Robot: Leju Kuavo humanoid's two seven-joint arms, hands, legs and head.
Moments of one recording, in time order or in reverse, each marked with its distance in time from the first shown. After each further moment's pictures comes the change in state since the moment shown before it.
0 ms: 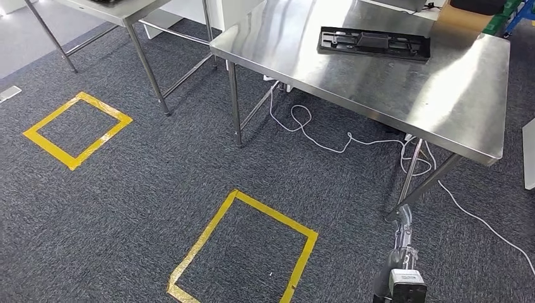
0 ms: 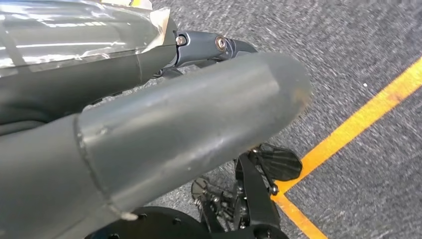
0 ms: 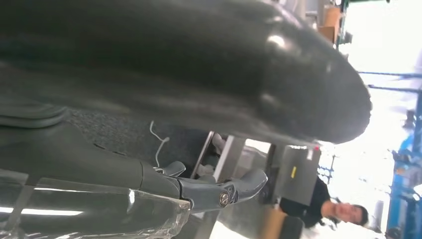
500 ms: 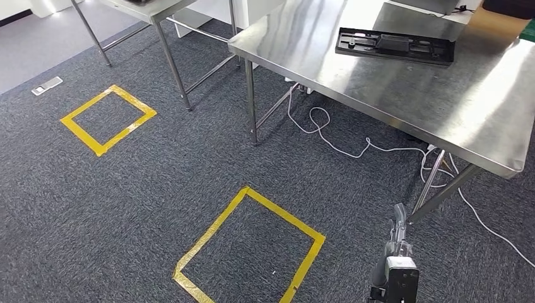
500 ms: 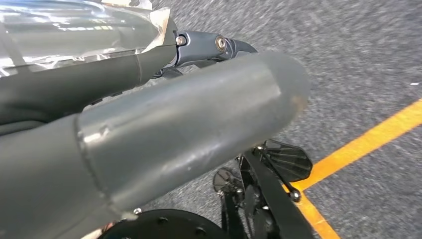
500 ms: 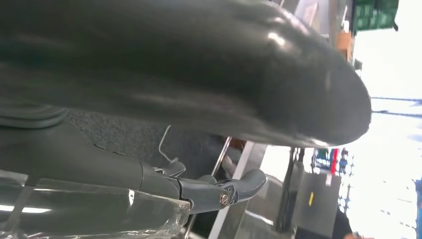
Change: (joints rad) left arm 0.008 -0.005 0.002 0.000 -0.007 0.029 0.021; right arm -0.063 0.006 -0.027 0.117 -0.033 0.013 0.002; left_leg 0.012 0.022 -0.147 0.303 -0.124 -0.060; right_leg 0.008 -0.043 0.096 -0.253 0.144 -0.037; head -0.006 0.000
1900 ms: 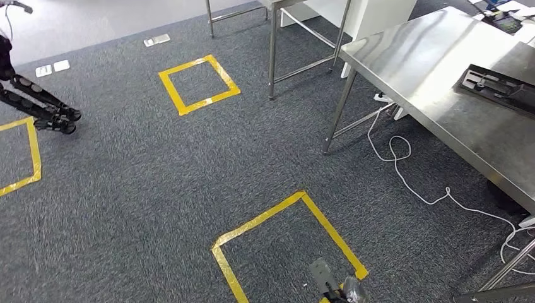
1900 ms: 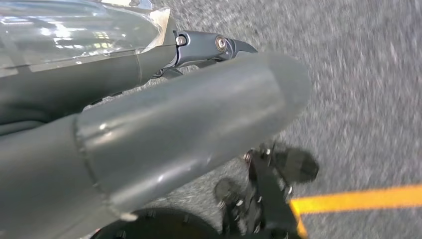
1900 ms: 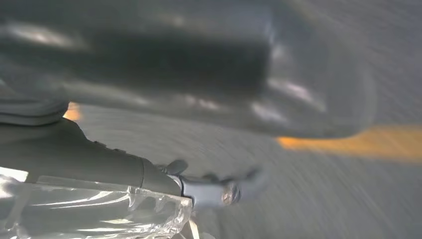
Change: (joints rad) left arm -0.011 -0.012 0.009 0.000 -0.034 0.003 0.020; right arm -0.336 0.004 0.051 1.093 0.596 -0.044 0.706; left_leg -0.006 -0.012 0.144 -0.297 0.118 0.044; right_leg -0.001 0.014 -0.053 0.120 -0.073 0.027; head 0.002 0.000
